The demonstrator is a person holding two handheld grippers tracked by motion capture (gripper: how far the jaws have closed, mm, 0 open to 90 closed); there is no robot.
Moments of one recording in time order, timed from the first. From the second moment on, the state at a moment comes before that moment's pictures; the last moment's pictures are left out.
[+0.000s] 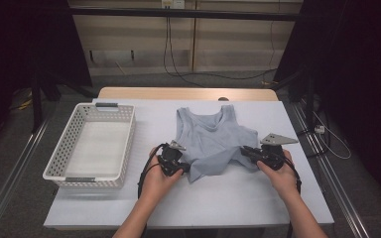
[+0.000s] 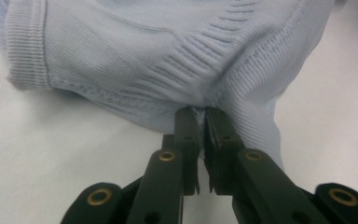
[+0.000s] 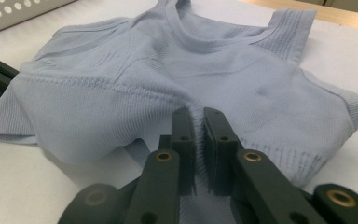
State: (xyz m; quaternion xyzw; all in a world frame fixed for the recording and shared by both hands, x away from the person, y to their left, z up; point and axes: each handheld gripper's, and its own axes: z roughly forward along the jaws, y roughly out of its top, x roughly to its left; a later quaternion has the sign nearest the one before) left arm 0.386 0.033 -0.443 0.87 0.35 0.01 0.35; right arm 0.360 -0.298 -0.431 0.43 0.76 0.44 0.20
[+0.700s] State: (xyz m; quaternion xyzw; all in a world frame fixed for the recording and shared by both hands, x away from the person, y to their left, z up) left arm 0.399 0.076 -0.420 0.83 0.39 0.04 0.39; right arm 0.365 -0.292 -0.436 0.42 0.78 0.42 0.19
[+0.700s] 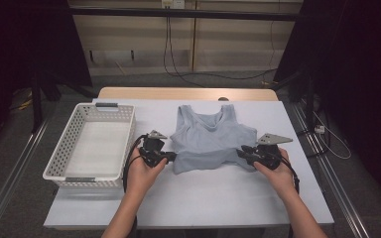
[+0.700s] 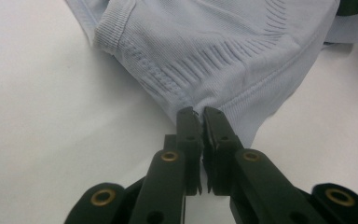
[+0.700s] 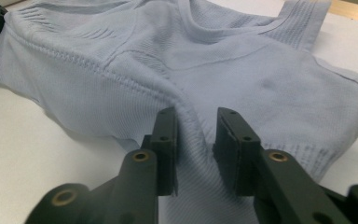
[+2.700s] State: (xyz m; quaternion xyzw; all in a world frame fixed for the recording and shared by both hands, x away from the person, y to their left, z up) left arm 0.398 0.083 -0.417 0.83 0.40 0.04 0.40; right arm 0.388 -0.327 -0.461 0.51 0.75 0.35 0.22
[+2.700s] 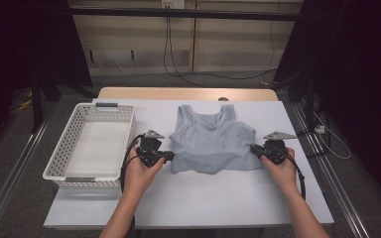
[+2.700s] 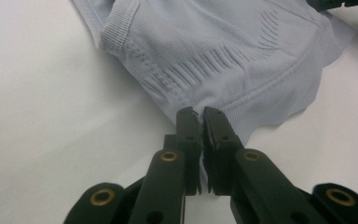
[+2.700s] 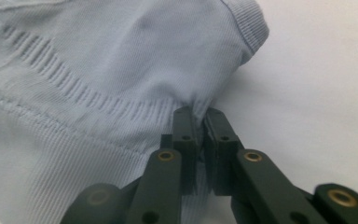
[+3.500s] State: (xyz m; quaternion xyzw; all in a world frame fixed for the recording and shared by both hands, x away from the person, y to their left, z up) left arm 0.393 0.086 -0.407 0.82 0.39 0.01 0.42; right arm 0.348 -0.348 -0.438 0.52 0.74 0.37 0.20
